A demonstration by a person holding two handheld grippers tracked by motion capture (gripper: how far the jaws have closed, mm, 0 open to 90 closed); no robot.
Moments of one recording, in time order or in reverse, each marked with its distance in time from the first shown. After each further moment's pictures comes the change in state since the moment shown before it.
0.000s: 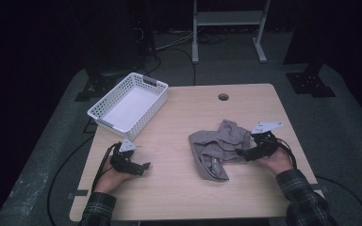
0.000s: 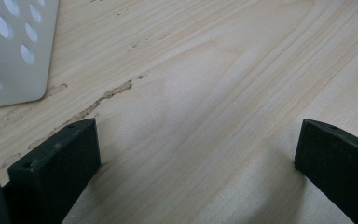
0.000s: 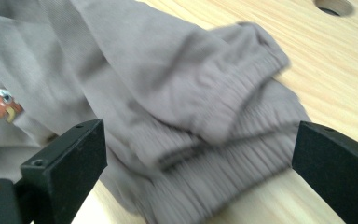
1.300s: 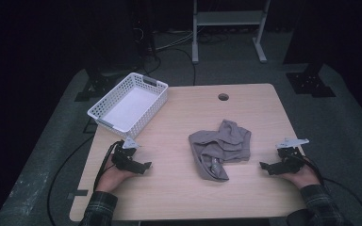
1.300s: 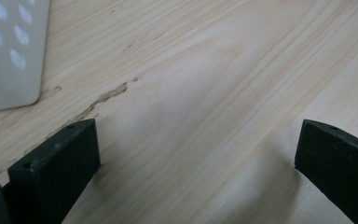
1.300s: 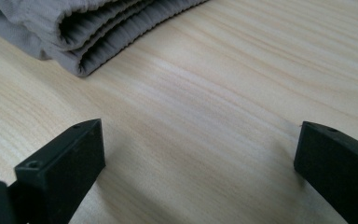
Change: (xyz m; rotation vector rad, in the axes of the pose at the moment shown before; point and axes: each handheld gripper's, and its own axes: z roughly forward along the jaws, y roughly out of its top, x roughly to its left) left arm -0.003 0.012 0.001 0.046 -0.011 -0.003; right arm -0.027 -0.081 -0.031 0.118 -0.123 0.159
